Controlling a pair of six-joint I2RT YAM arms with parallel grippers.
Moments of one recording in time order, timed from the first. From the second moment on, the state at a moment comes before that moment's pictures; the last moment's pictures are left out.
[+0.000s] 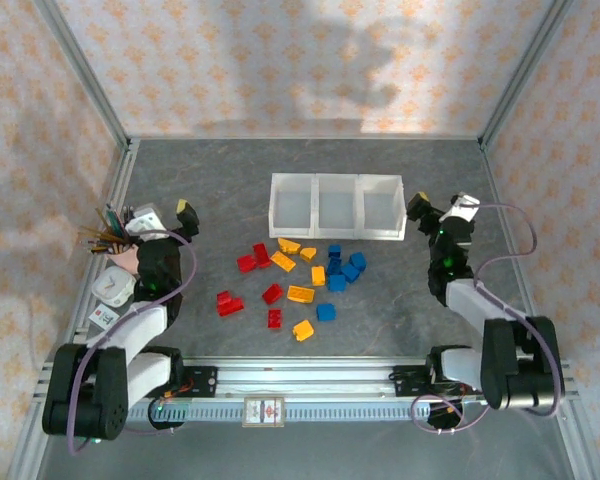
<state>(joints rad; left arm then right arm) -0.01 1.04 0.27 0.76 -0.33 -0.28 0.03 1.17 0.43 0.56 0.18 0.42</state>
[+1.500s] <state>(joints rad) -0.65 0.80 0.42 -0.10 -0.05 -0.81 0.76 1.15 0.66 -0.46 0.18 0.81</state>
